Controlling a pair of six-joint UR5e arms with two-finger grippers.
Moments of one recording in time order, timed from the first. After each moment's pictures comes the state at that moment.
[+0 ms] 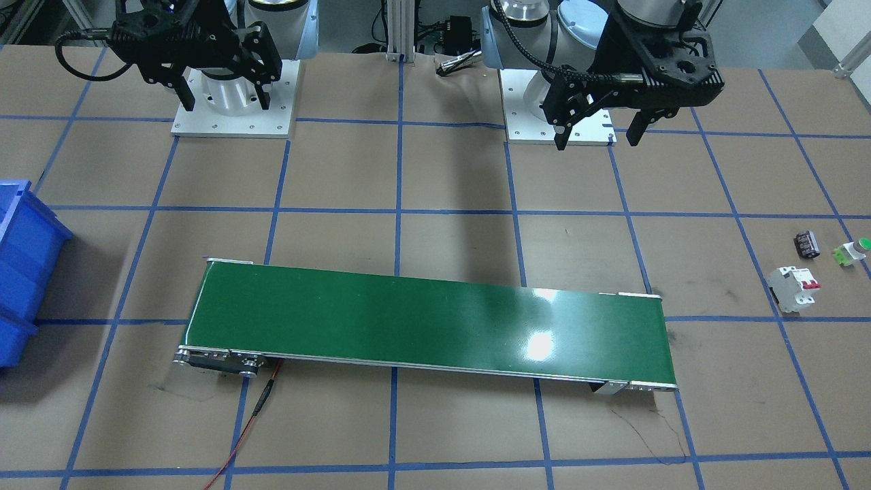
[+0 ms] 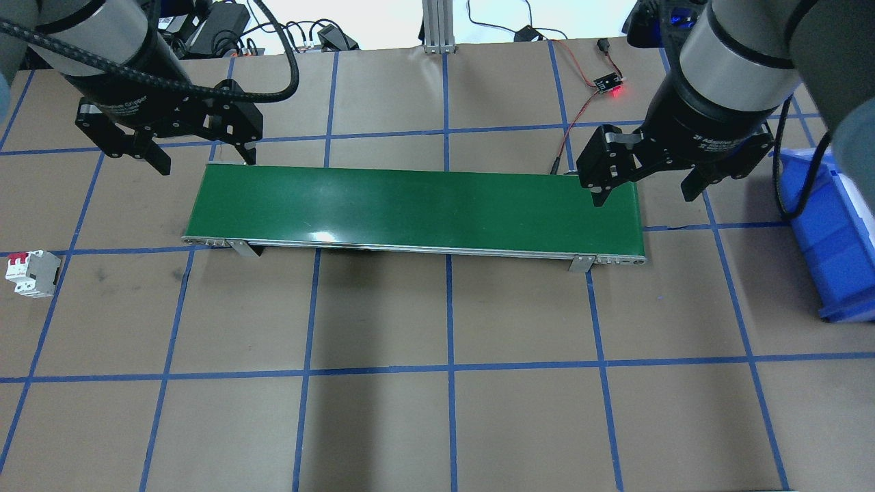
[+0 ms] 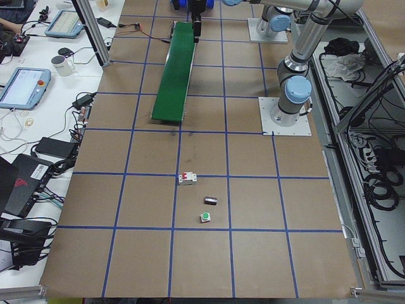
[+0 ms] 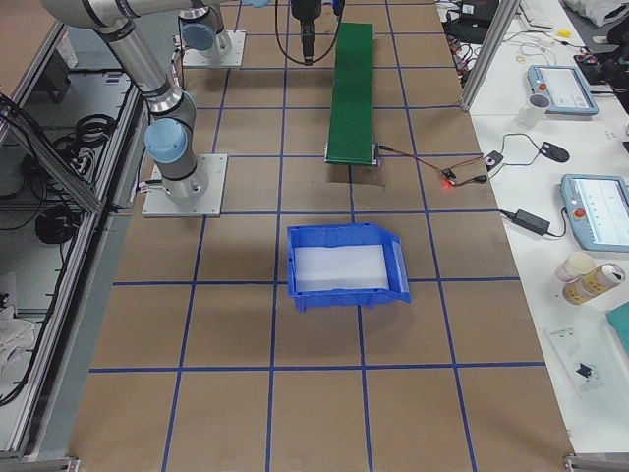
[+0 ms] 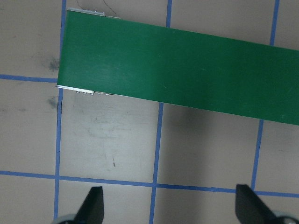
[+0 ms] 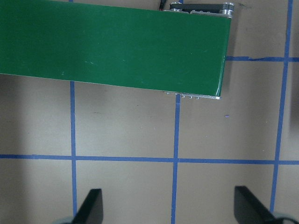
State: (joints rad) left arm -1.58 -1.49 -1.54 -1.63 1.59 -0.10; right arm 1.64 -1.75 1.63 -1.49 -1.55 0.04
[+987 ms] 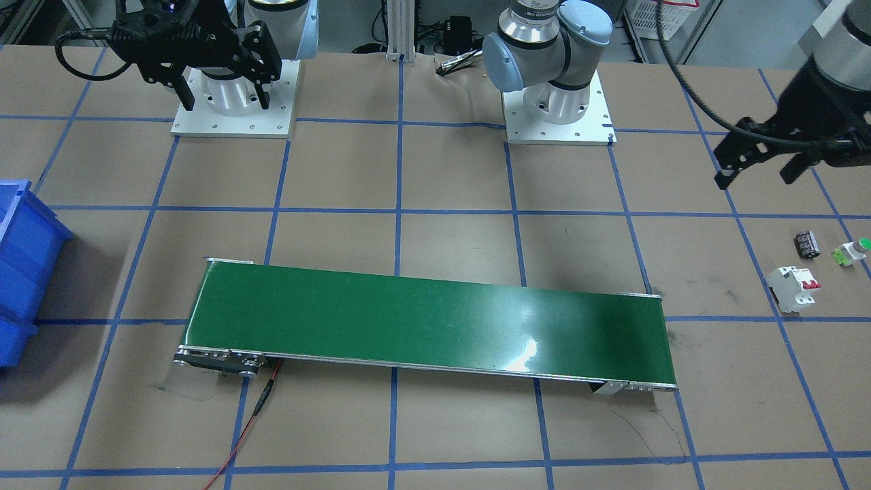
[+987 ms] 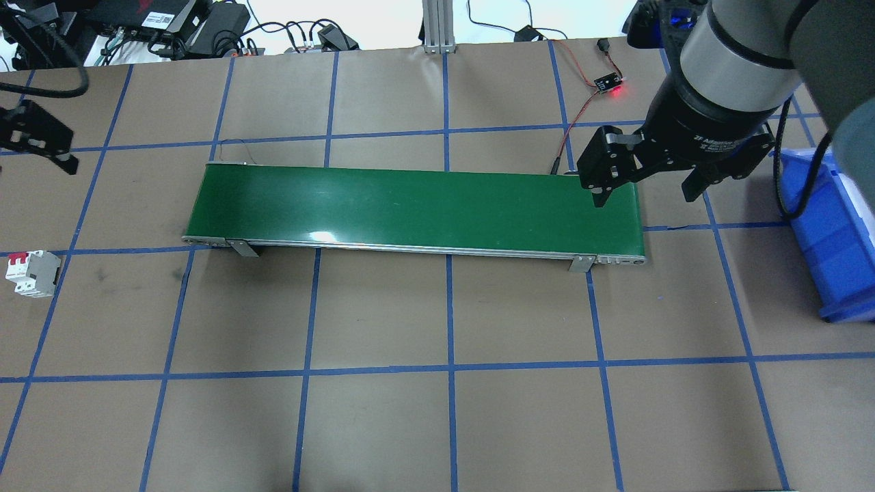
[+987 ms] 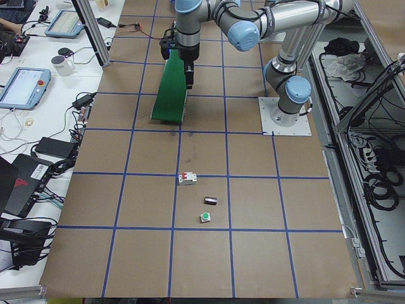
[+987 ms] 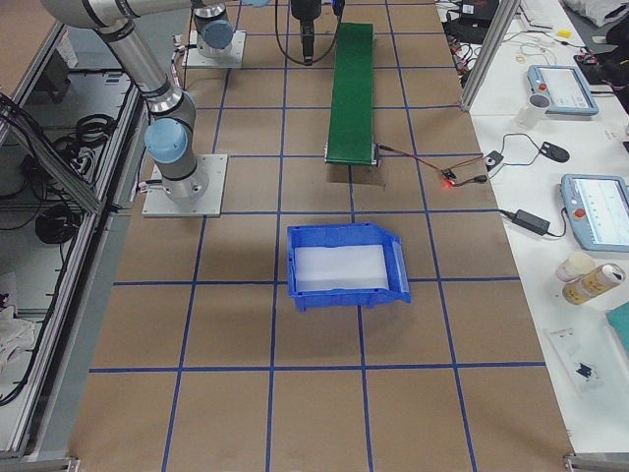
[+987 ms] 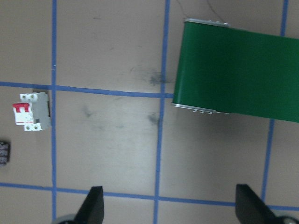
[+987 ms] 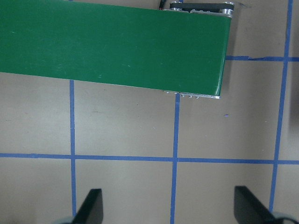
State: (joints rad) left arm -1.12 -1.54 -1.58 -1.54 1.60 0.37; right arm 1.64 -1.75 1.63 -1.49 -1.55 0.04
